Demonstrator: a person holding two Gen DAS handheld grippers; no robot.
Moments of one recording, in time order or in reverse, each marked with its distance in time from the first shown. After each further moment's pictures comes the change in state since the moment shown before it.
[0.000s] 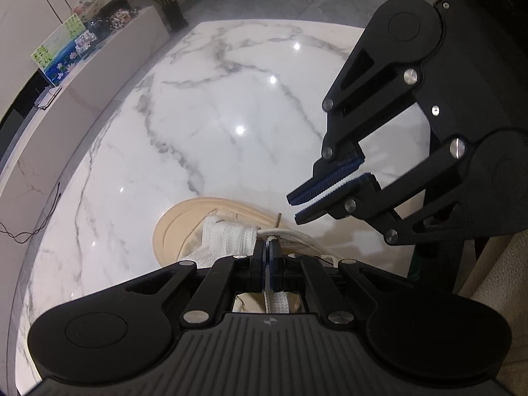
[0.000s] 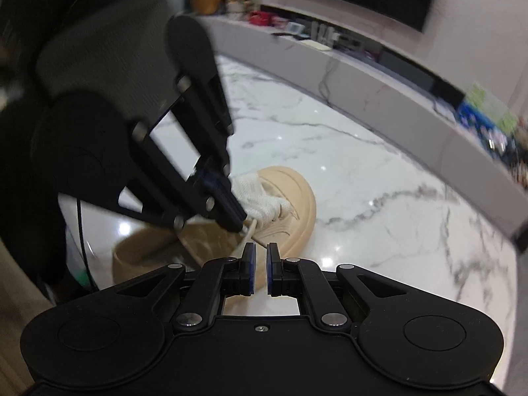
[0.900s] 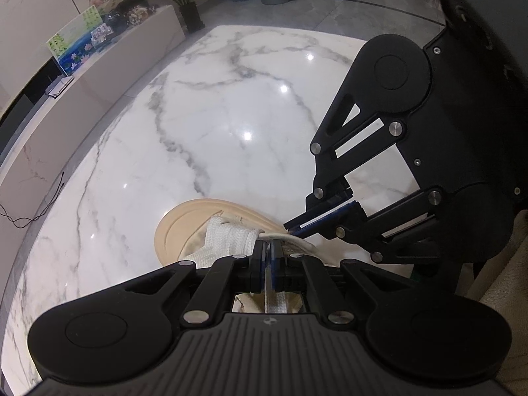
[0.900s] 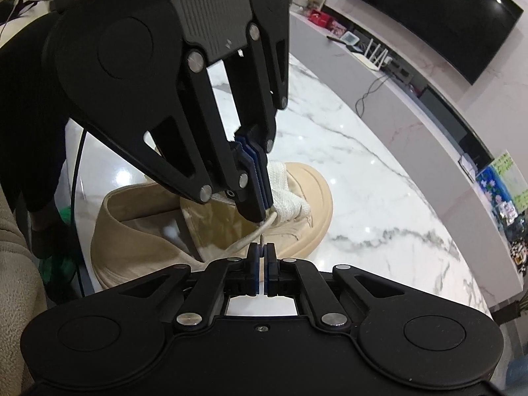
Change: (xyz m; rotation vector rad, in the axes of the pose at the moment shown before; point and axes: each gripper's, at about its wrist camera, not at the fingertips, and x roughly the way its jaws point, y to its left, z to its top) left arm -0.006 0.003 -0.003 -0.071 -0.037 0.009; right arm 0.021 0.016 0.006 -0.194 0.041 0.004
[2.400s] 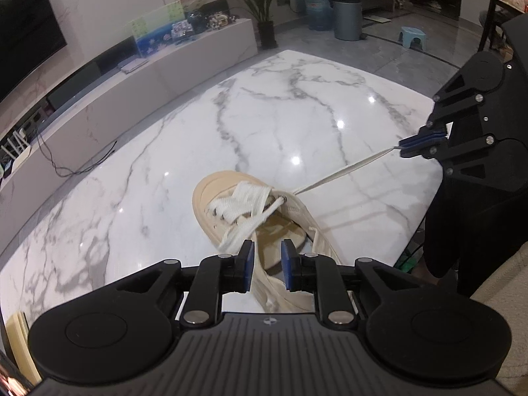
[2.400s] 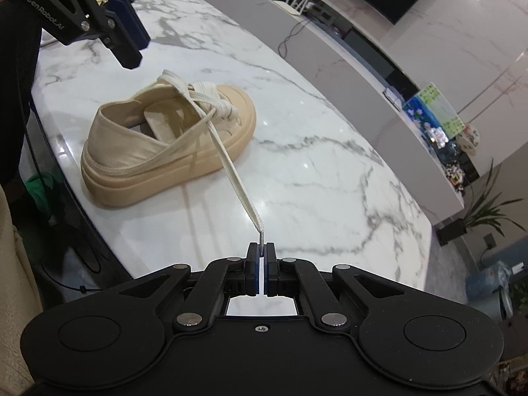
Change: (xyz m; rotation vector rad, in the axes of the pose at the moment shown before) left arm -0.071 -0.031 -0.043 -0.280 -0.101 0.147; right arm -0.075 0.011 -0.066 0.152 0.197 -0.255
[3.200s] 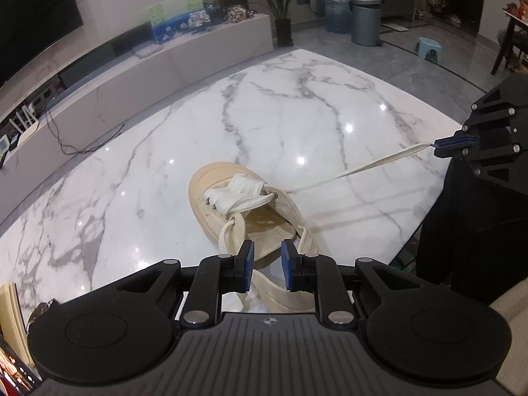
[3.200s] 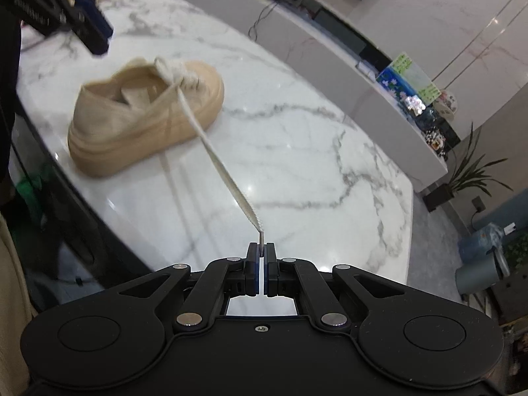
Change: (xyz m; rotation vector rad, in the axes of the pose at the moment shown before) left arm -0.004 -0.008 0.002 -0.095 0.002 0.026; right arm -0.024 -0.016 -0.026 0.127 -0.002 -0.041
